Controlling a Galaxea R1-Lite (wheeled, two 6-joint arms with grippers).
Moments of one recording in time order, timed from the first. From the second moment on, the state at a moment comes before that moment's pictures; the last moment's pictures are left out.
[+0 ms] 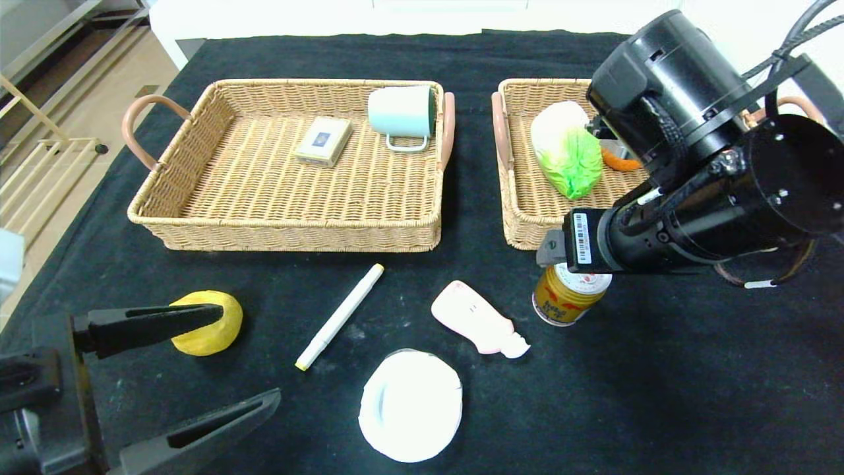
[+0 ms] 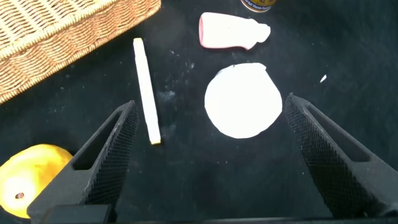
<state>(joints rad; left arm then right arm) -0.45 0.98 -0.64 -0.10 -0.27 0.18 0.75 1.84 -1.90 0.92 -0.46 0.60</state>
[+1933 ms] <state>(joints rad) -0.44 0.98 -0.64 -0.11 -0.27 0.18 0.68 1.96 -1.89 0.92 -0.38 0.64</state>
